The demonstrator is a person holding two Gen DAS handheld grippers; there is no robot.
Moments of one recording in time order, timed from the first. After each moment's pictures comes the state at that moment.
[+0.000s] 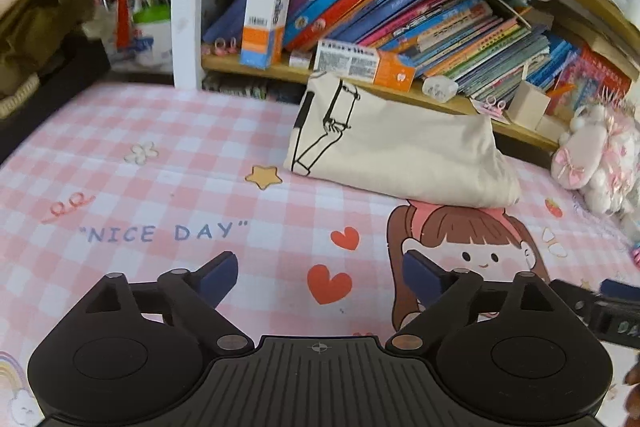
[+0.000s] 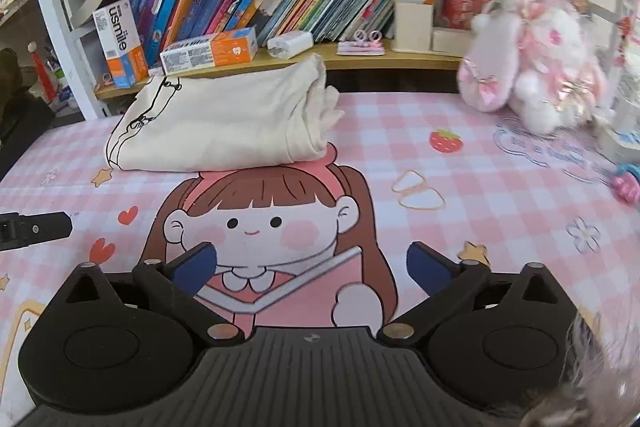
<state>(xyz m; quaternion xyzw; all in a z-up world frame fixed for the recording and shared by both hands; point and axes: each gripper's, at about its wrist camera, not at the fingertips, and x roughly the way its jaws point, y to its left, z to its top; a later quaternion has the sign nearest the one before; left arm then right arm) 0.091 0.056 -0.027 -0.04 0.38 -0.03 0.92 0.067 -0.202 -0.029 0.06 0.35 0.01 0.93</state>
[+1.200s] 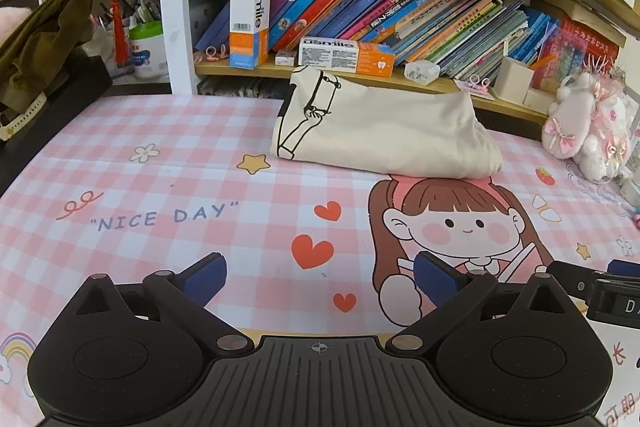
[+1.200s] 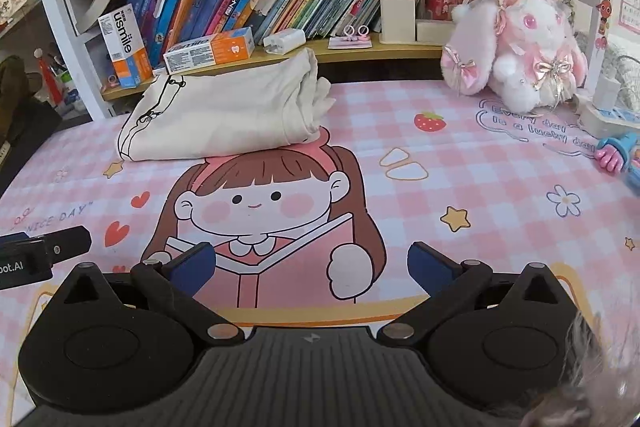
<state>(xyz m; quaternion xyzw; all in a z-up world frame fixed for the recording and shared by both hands) 0.059 0.028 -0.023 -0.02 0.37 -0.03 0.93 0.037 -0.208 -0.025 0.07 0.36 0.01 0.93</state>
